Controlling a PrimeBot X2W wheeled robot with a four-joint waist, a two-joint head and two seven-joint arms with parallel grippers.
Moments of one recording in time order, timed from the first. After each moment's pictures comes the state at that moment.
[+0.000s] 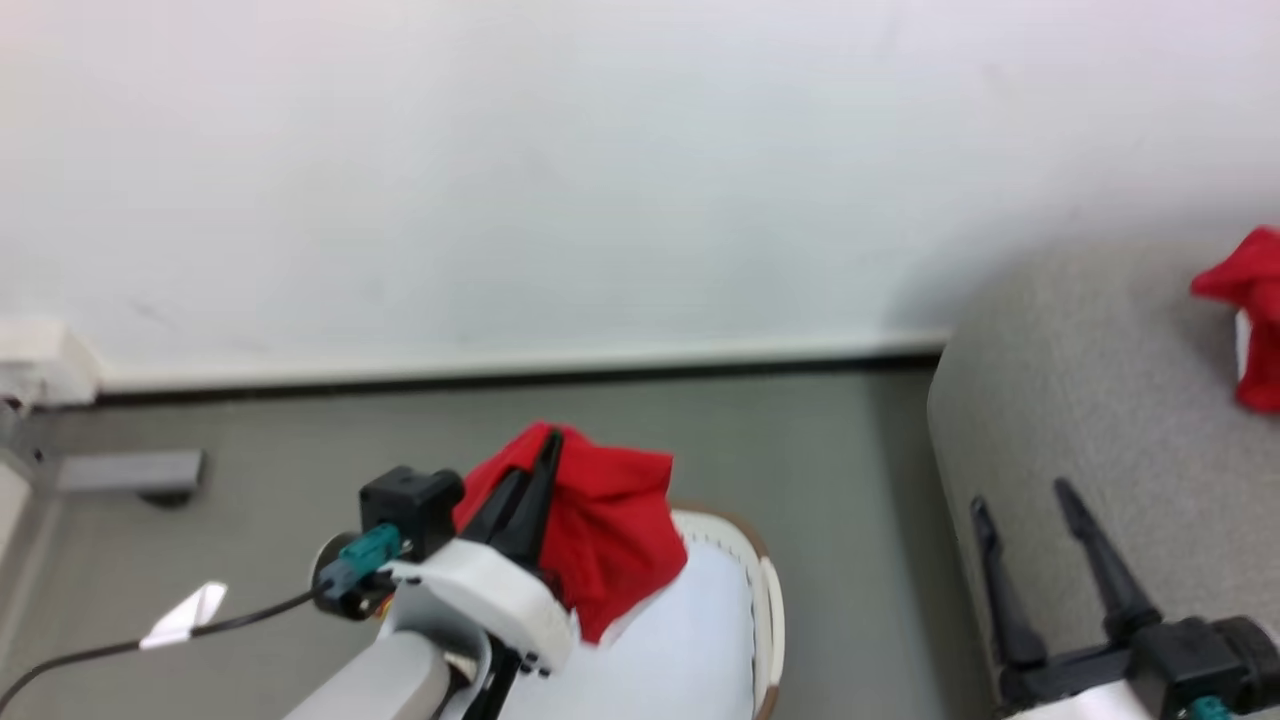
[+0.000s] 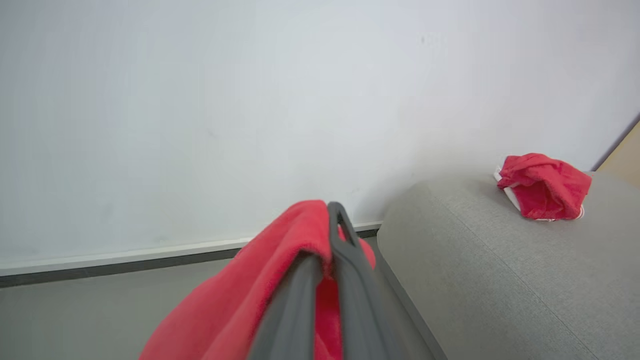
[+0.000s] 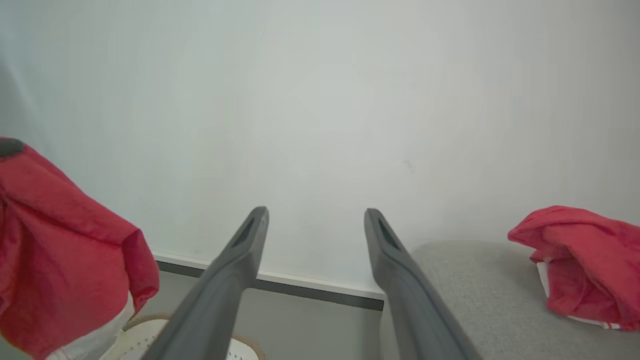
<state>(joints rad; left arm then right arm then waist) -0.48 0.35 -0.78 0.20 -0.75 0.24 -0.23 -0.07 -0.05 0.08 0.11 0.08 0.13 -0.26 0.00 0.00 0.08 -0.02</state>
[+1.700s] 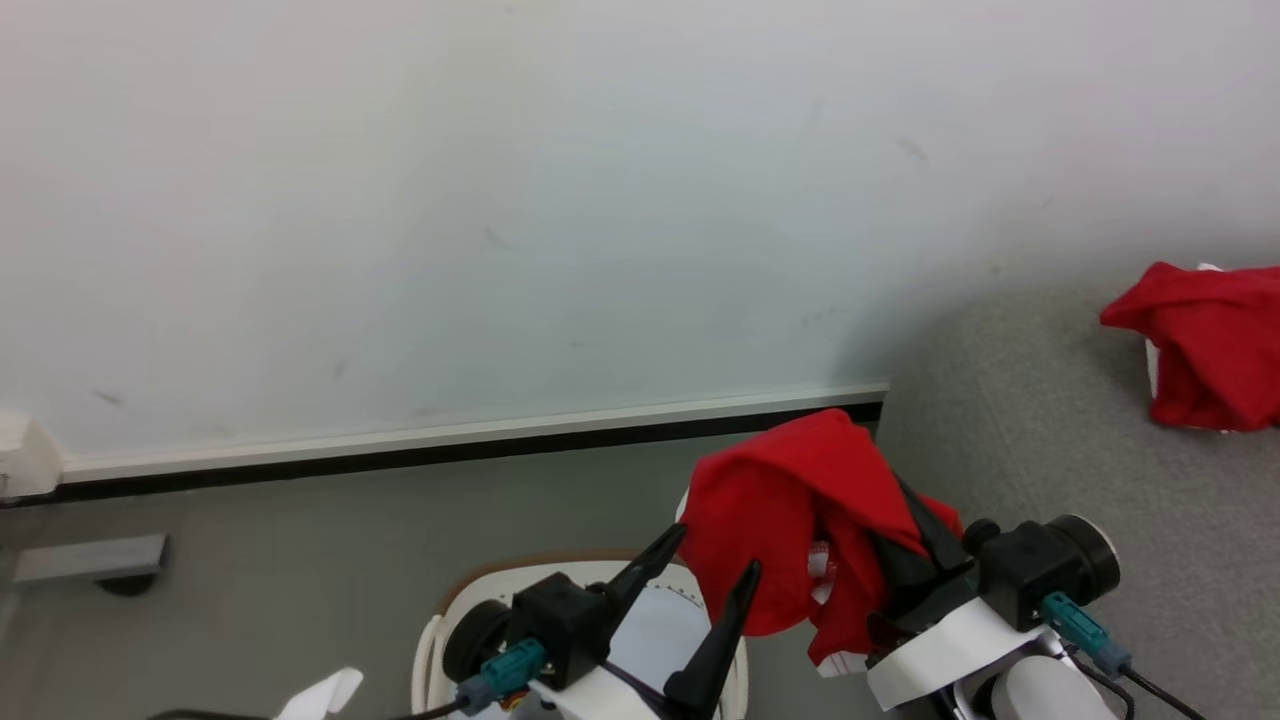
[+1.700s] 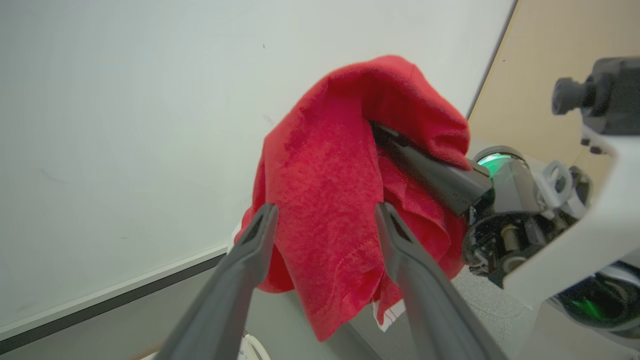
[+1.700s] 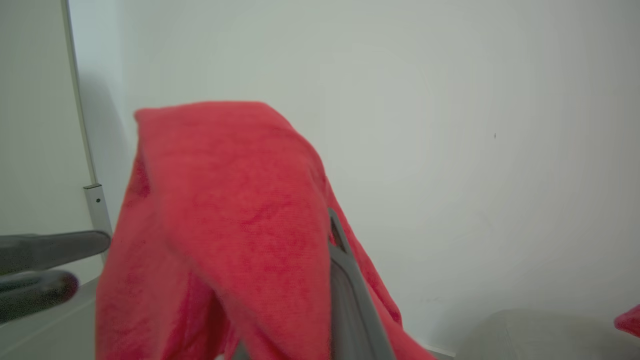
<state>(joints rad) -0.40 0.33 -0.96 -0.02 -0.67 0.27 -0.18 -0.32 -0.07 0.41 0.32 0.25 0.13 -0.26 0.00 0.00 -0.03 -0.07</state>
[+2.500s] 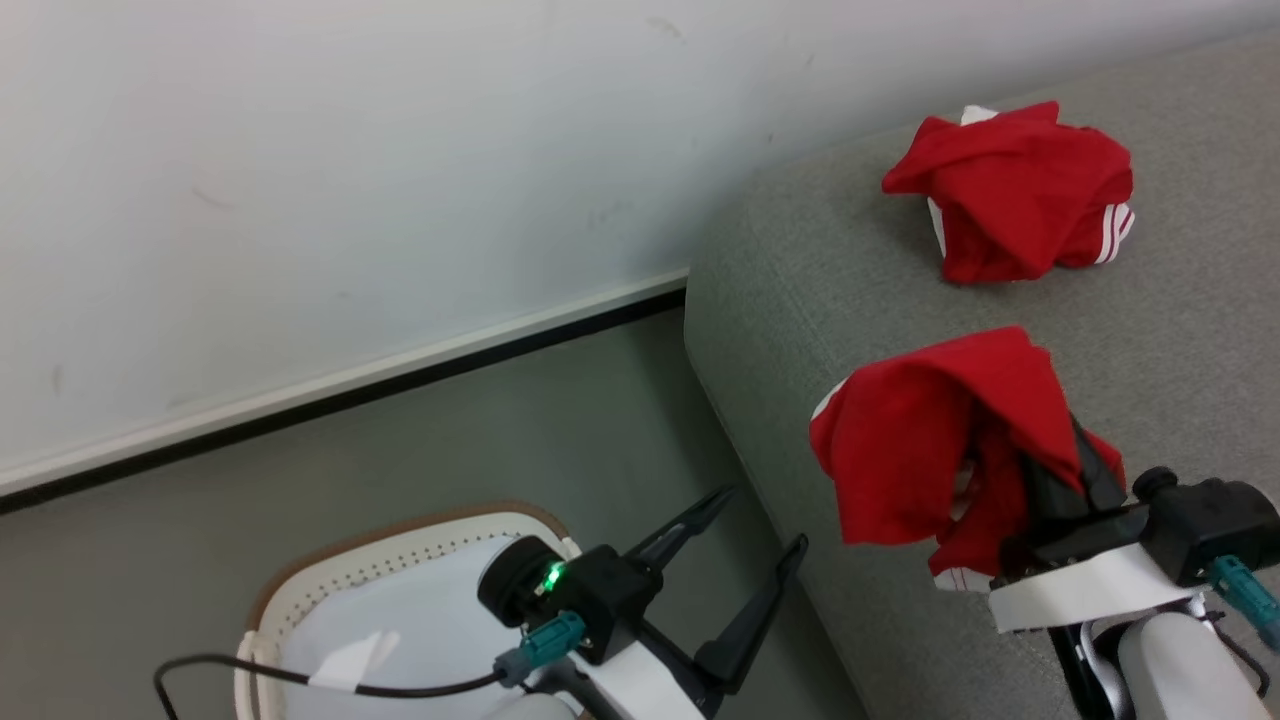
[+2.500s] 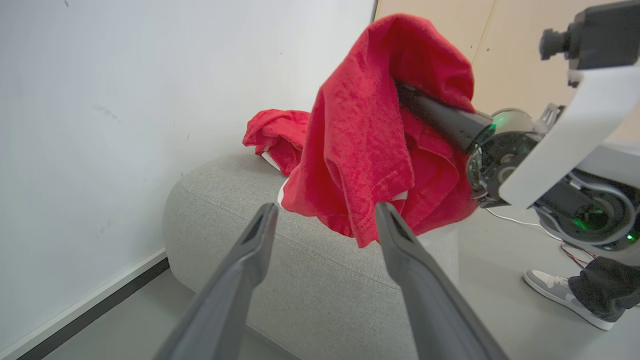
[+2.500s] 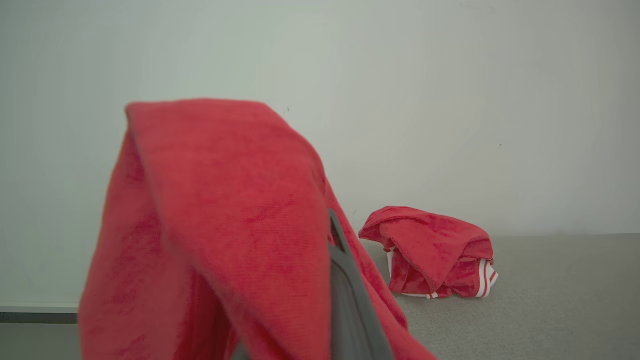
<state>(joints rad) -0.50 0.29 -1.00 0.10 -0.57 0.17 -0.25 -0.30 -0.10 0.16 0.23 0.21 0.13 -0.26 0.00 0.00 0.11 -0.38</state>
